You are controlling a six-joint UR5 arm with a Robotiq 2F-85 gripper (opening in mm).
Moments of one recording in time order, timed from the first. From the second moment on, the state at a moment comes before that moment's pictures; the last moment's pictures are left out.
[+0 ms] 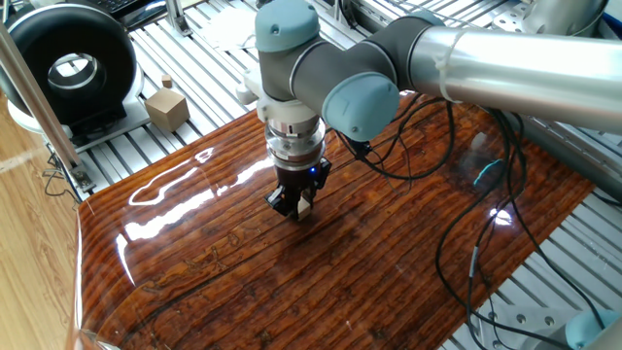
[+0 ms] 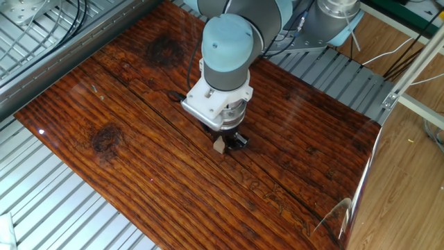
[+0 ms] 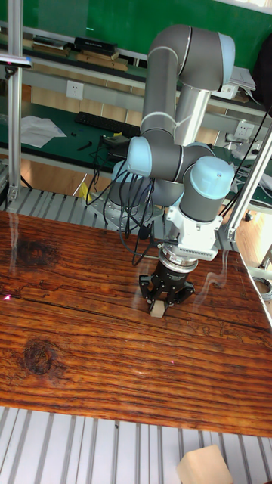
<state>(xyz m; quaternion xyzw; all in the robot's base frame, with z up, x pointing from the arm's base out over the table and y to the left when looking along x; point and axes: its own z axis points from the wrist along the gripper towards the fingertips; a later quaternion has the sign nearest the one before) 0.474 0.108 0.004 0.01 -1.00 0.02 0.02</state>
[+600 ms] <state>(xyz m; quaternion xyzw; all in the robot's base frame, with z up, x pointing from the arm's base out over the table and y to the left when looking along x) 0.475 0.110 0.006 0.01 -1.00 0.01 0.03</state>
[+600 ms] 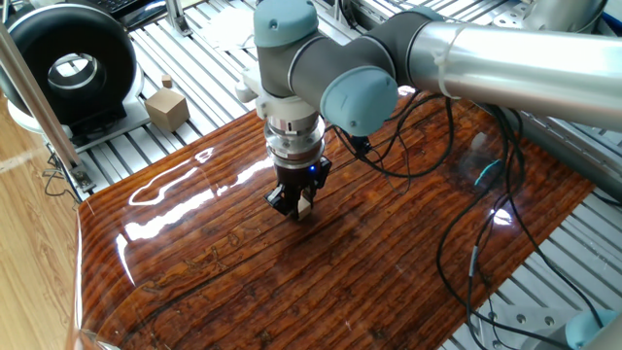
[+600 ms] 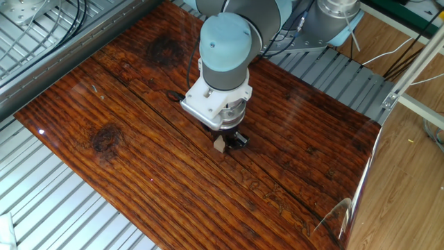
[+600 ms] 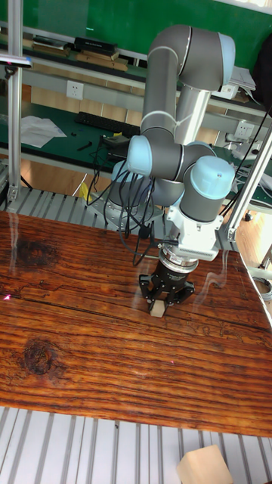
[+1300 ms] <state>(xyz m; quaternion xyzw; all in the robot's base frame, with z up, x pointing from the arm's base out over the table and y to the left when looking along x) 0.479 0.111 0.008 0.01 -1.00 0.01 0.02</state>
